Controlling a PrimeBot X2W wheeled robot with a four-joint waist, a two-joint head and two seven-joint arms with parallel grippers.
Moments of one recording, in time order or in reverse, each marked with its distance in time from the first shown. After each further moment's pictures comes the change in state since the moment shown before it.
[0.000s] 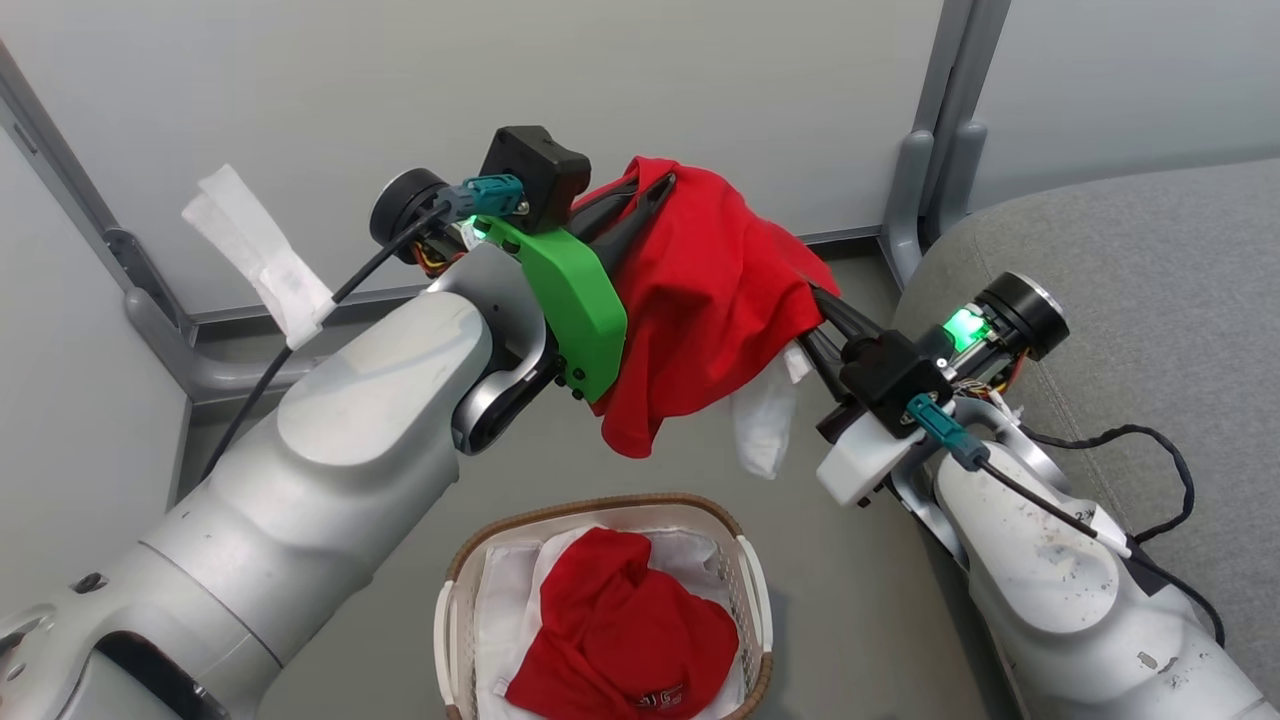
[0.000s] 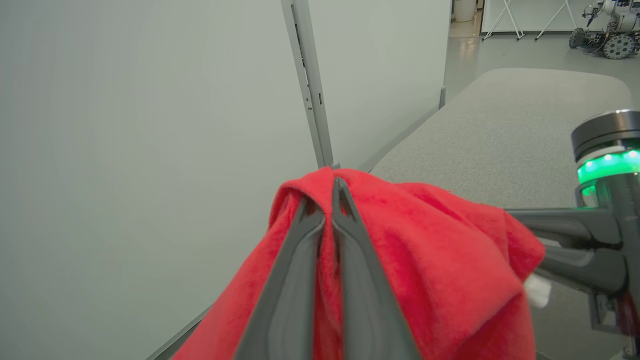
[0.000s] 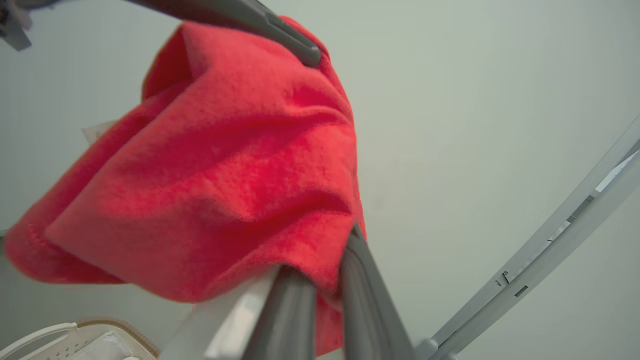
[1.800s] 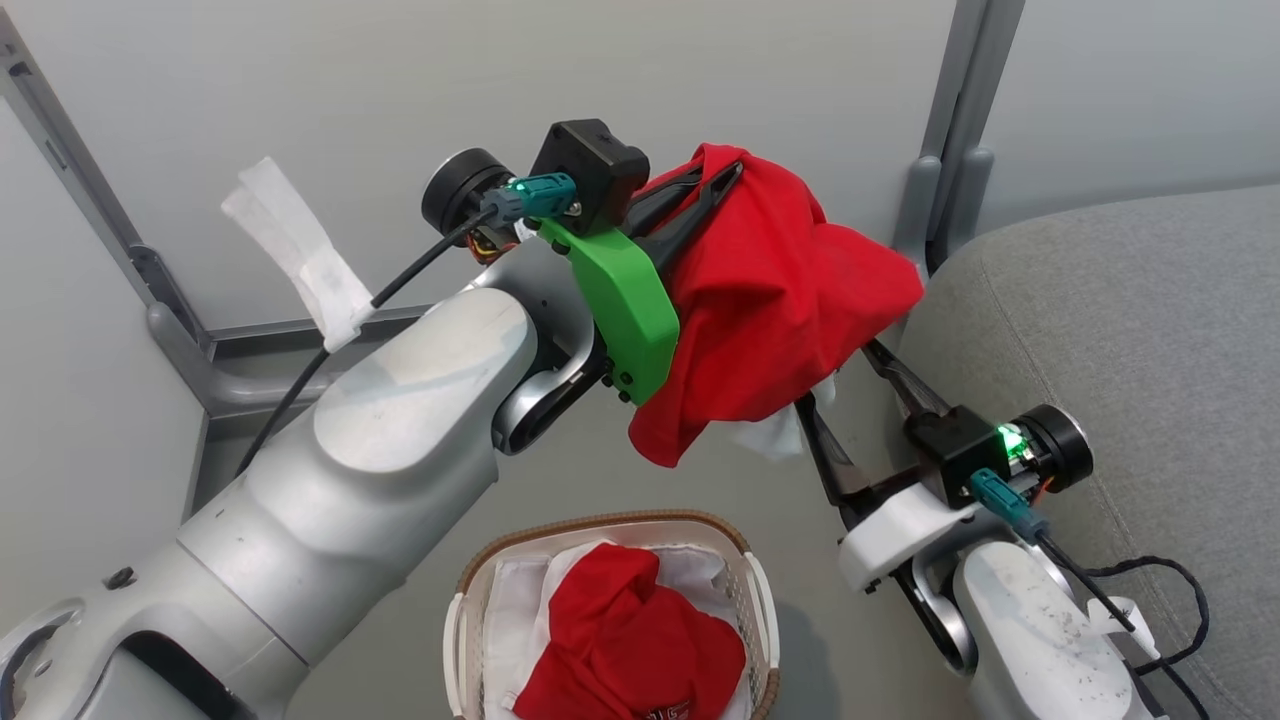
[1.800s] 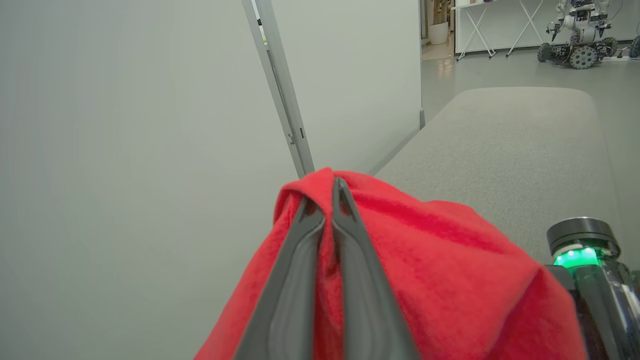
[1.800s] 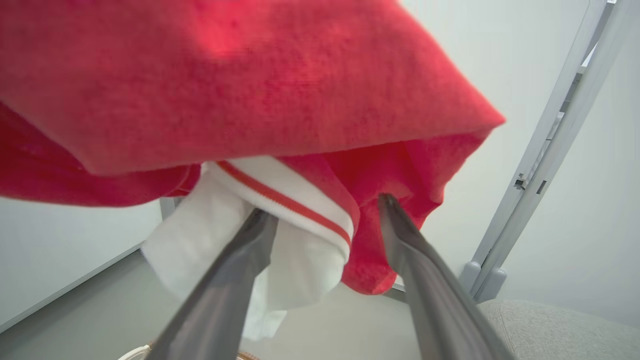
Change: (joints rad) left arm 0.002 -0.037 0.028 -0.074 0.053 -0.003 0.004; right arm 0.237 0.111 -0.191 -0.057 0.090 0.000 0.000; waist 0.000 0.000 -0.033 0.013
